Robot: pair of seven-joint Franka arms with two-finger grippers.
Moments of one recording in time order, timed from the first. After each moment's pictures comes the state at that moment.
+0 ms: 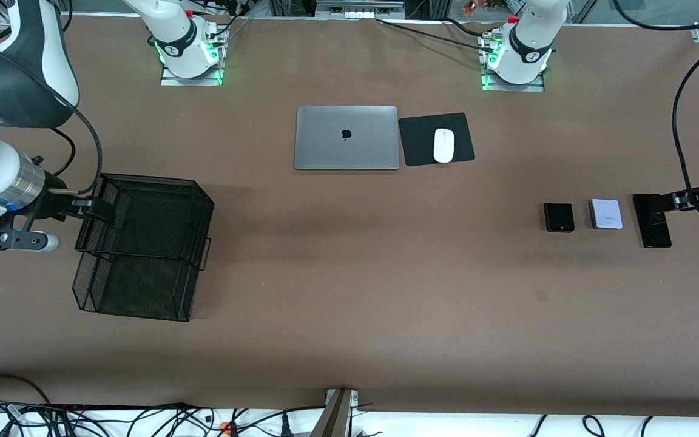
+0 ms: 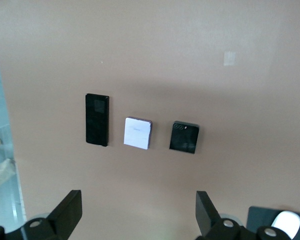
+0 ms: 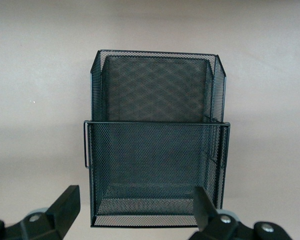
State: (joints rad) left arm 0.63 0.61 -0.97 -1.08 0.67 1.19 -0.27; right arm 0.02 0.31 0.07 -1.45 -0.07 1.74 0.16
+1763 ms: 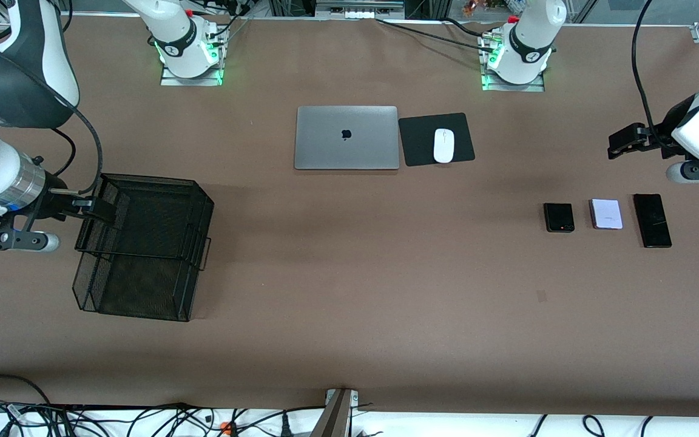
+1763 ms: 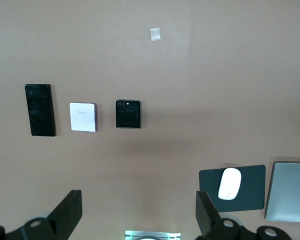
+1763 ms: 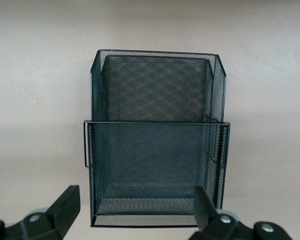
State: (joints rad) left arm 0.06 0.08 -0.09 -1.52 0.03 1.45 -0.06; right arm 0.02 0.31 0.07 -1.45 -0.07 1.74 0.16
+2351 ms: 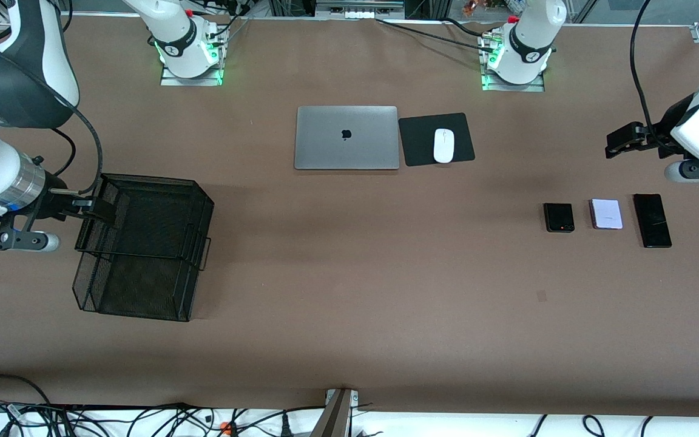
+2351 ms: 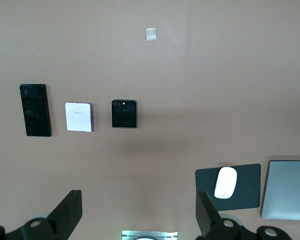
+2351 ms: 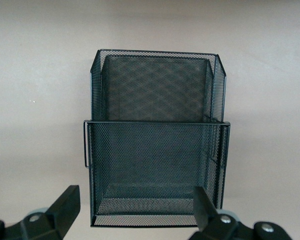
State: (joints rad) left arm 0.06 0.08 -0.09 -1.52 0.02 1.45 -0.06; right arm 0.02 0.31 0.07 -1.45 -0.07 1.74 0.16
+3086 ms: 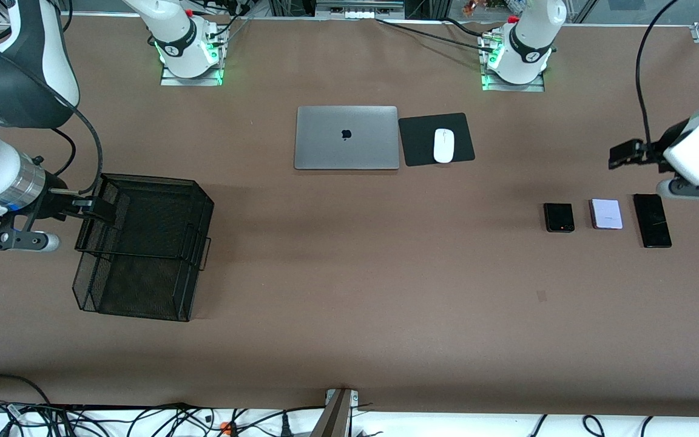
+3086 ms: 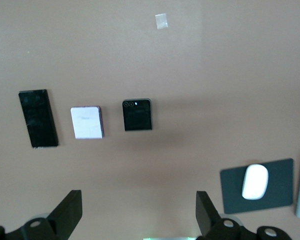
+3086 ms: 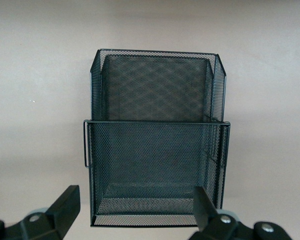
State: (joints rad) left arm 0.11 0.10 -0.08 -1.70 0.04 1.61 0.09; right arm 0.02 0.31 0.07 -1.45 -0.07 1.74 0.16
